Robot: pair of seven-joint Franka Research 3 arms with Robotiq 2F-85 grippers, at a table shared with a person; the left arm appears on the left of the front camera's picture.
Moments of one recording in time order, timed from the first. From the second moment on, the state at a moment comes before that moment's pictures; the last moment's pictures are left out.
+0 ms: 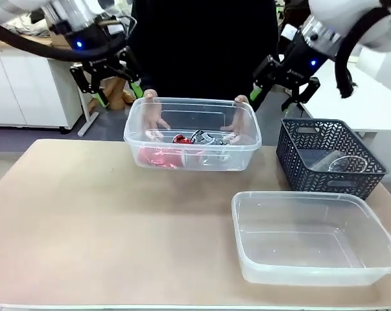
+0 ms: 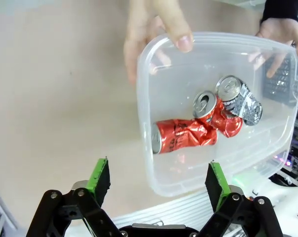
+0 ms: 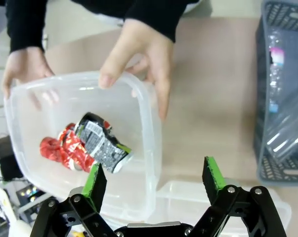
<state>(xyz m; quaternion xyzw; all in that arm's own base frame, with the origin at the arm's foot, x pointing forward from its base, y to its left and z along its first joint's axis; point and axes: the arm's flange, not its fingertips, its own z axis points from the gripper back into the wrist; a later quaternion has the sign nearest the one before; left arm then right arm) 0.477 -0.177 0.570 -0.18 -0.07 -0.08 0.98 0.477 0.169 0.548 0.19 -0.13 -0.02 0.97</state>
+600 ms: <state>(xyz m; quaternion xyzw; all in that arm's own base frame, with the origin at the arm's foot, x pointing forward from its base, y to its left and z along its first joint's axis) 0.479 -0.178 0.566 -0.19 -0.07 -0.09 0.98 0.478 0.170 0.538 0.19 -0.12 -0.02 0.98</state>
